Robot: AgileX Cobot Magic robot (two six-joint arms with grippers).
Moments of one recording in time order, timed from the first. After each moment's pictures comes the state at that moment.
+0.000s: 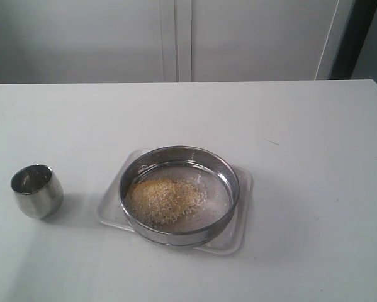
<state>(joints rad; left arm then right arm) -0.04 0.69 -0.10 0.13 -0.22 -0.18 0.08 0.01 -0.14 0.03 0.05 0.03</state>
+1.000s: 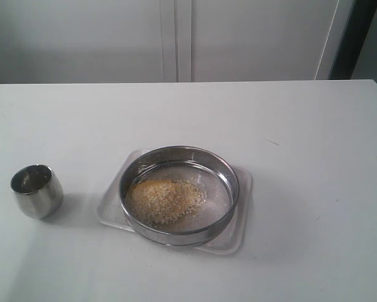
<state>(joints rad) -0.04 0.69 -0.10 0.13 -0.22 -0.18 0.08 0.30 -0.39 0.03 0.26 0.03</state>
